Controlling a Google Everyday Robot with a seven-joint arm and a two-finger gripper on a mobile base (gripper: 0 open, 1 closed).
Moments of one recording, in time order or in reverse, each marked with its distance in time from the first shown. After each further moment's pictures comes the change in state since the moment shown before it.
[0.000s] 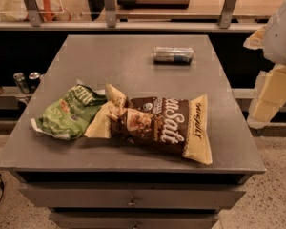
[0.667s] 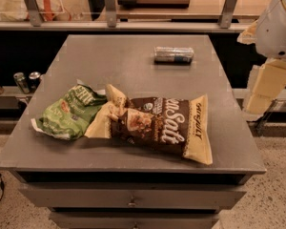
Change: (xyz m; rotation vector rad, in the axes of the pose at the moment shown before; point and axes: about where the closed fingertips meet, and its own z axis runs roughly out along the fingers) arm -0.009 -0.012 0.003 0.008 0.001 -0.028
